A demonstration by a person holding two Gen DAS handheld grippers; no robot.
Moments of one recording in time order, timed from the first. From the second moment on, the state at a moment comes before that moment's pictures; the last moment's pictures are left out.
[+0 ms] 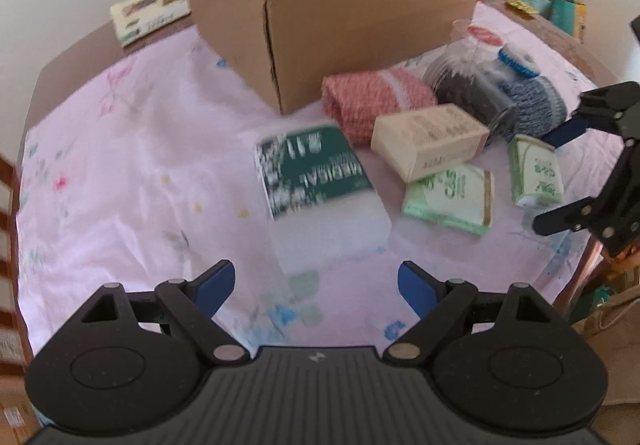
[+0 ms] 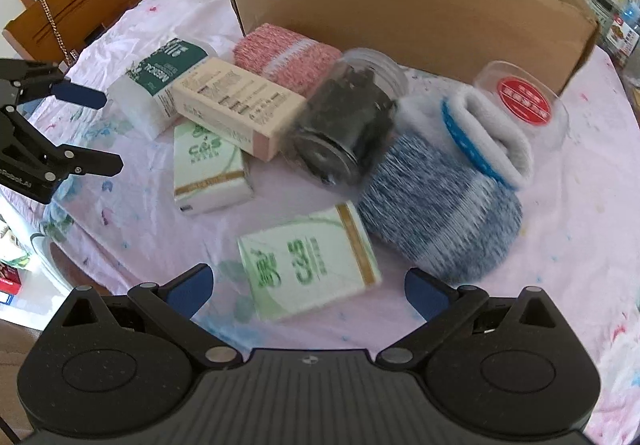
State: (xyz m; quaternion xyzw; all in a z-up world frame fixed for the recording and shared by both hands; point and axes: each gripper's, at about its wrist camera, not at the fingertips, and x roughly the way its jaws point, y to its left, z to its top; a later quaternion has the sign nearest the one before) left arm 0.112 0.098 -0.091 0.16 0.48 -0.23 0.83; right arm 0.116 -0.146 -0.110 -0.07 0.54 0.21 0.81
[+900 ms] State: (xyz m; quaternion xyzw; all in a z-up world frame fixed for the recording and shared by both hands) left arm 0.174 0.075 -0.083 0.18 0.47 -0.38 0.78; right arm 0.122 -0.129 -0.112 -0.05 0.54 0.17 0.82
